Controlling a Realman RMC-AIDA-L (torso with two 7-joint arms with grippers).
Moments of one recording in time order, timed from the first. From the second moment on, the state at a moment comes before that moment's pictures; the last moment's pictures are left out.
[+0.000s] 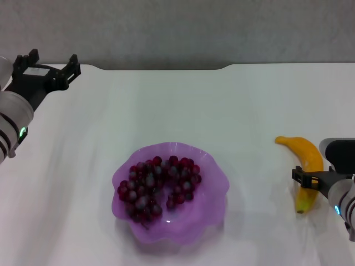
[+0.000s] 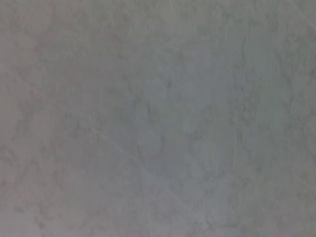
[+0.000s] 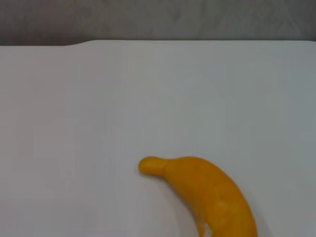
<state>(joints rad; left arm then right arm) -0.28 -2.02 1.75 1.07 -0.59 0.21 0.25 0.40 2.01 -2.19 -0.80 2.43 -0.43 -1.57</state>
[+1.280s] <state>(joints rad) -0.28 -2.02 1.75 1.09 -0.59 0.21 0.25 0.43 2.01 -2.25 -0.75 2.40 -0.41 -1.50</state>
